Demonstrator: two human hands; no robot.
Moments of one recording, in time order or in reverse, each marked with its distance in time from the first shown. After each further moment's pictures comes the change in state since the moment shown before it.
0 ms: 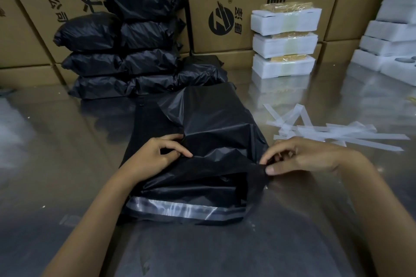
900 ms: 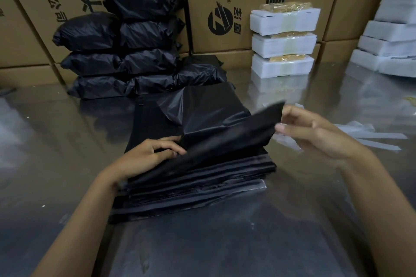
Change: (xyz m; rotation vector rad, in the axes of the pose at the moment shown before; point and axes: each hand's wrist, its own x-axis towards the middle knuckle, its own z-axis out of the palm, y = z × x) left_hand -0.019 0.022 -0.009 -0.159 -0.047 -0.050; right_hand -0.003 0.004 -0.011 0.527 0.326 -0.339
